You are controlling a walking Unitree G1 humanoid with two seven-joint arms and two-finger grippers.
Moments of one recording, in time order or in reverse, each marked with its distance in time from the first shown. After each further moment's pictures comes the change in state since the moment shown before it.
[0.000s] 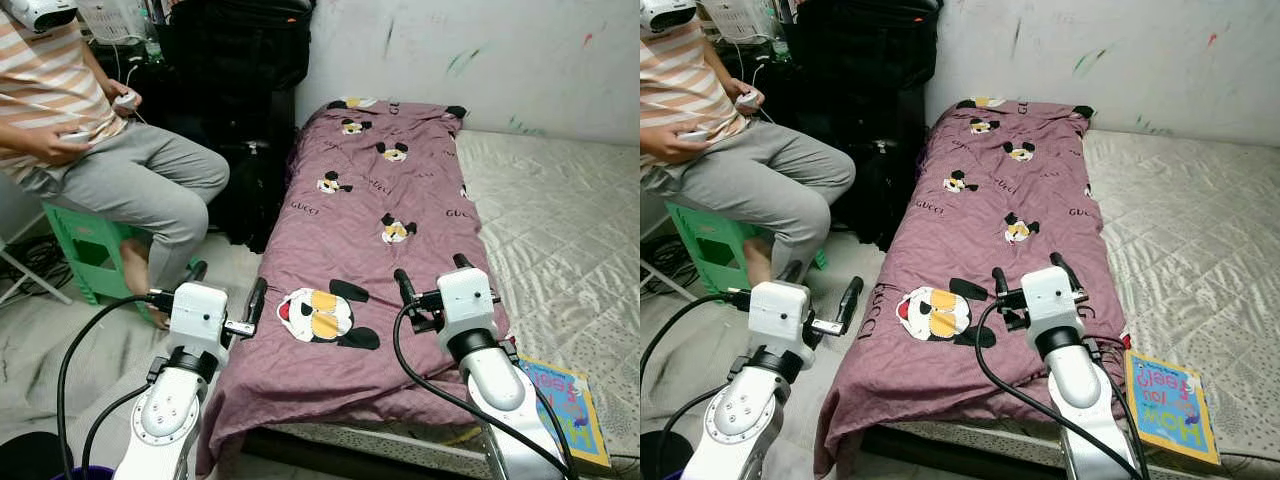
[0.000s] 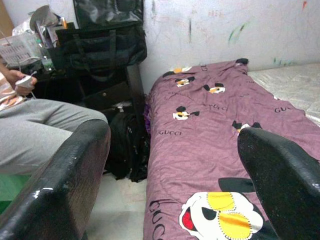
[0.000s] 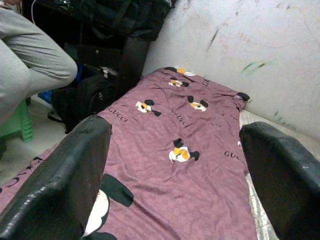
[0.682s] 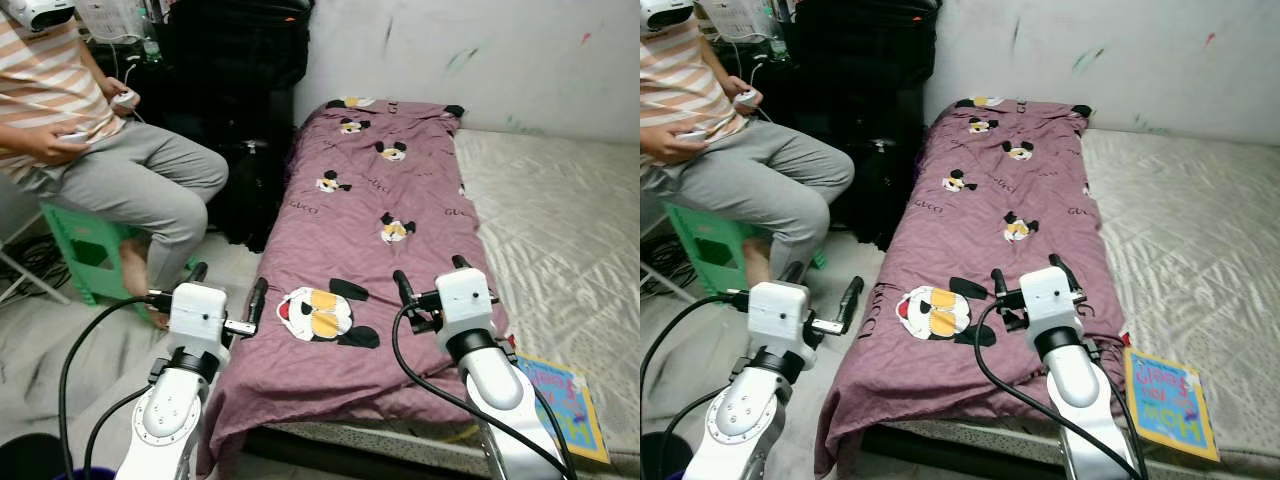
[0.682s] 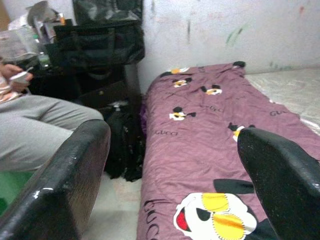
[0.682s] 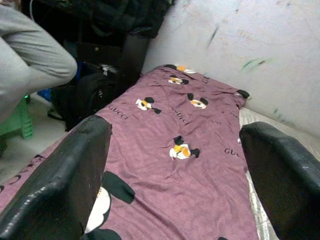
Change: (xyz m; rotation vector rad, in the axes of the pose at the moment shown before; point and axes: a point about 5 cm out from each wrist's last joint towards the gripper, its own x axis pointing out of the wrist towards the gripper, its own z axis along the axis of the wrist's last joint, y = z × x) left arm 0.000 -0.001 0.000 -0.041 -0.003 0.010; right arm 0.001 0.001 0.000 0.002 0.006 0.005
